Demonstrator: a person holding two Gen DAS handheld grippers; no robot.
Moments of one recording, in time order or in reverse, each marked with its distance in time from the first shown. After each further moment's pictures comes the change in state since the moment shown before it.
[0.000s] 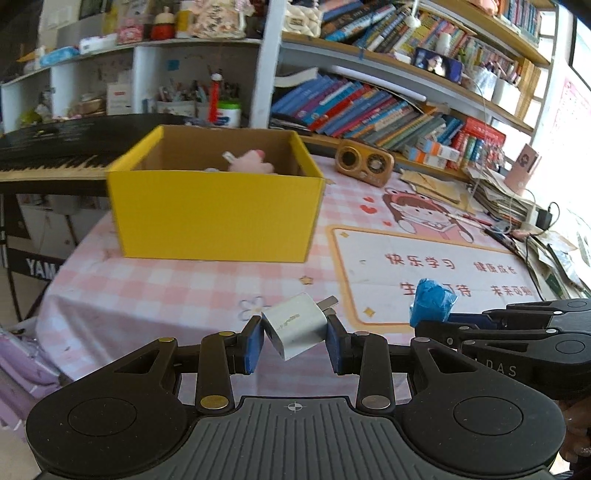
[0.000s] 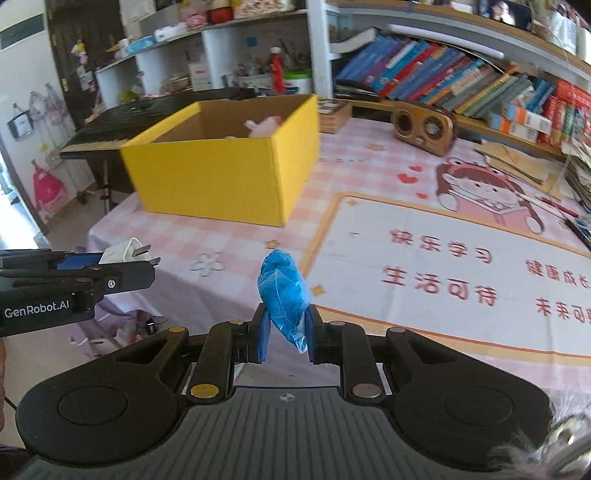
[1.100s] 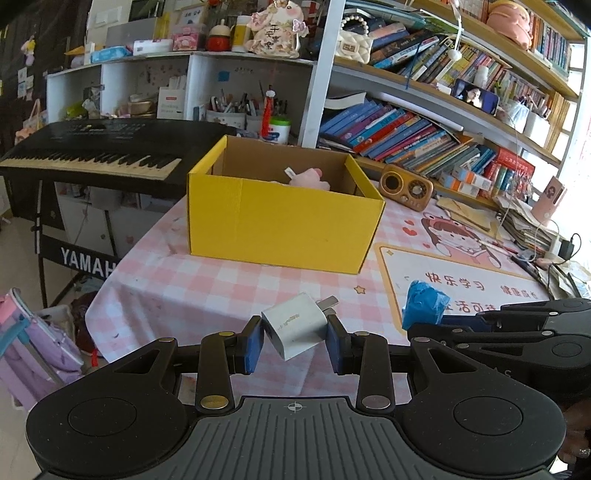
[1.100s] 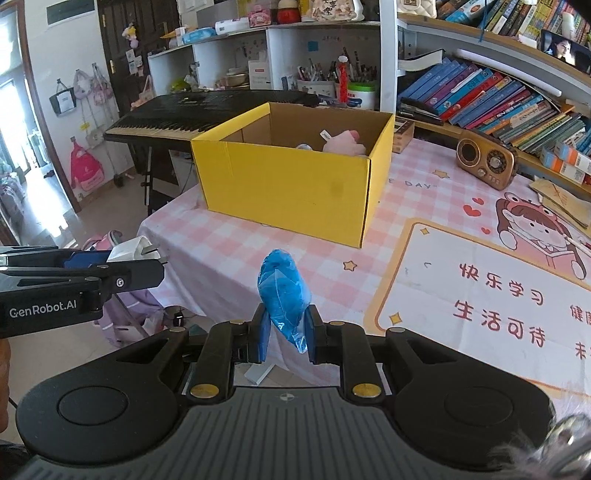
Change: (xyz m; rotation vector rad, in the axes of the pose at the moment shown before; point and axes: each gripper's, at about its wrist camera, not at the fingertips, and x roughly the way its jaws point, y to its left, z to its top) left arm -0.032 0.043 -0.009 -0.076 -0.055 0.077; right arm 0.010 0.053 0.015 -0.113 -0.009 0.093
